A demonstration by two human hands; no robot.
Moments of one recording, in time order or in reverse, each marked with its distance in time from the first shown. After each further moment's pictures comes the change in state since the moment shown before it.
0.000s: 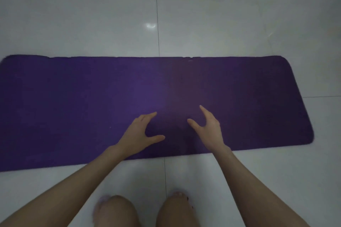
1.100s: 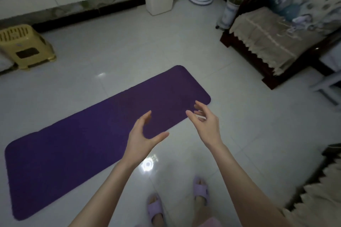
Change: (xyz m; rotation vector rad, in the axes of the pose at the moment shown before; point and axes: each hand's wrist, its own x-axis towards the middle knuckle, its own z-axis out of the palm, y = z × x) left_hand -0.396 0.485 -0.083 -0.302 -0.013 0.250; right_hand -0.465 -0.136 -0.410 0.545 0.543 0.029
